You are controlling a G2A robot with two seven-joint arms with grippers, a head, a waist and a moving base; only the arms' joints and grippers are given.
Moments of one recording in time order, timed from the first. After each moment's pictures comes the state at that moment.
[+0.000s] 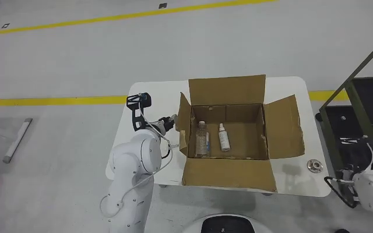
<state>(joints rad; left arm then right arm) 0.98 -1.46 -1.30 -1.96 1.49 0.36 -1.31 -1.63 -1.23 1.83 -2.13 -1.37 0.17 1.45</state>
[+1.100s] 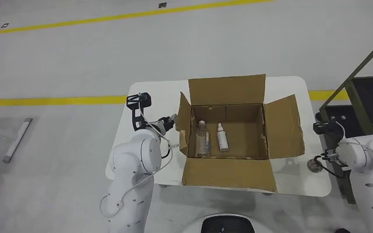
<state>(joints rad) 0.98 -1.46 -1.30 -1.96 1.49 0.36 -1.31 -1.23 -1.19 1.75 -1.68 -1.37 -0.17 1.54</state>
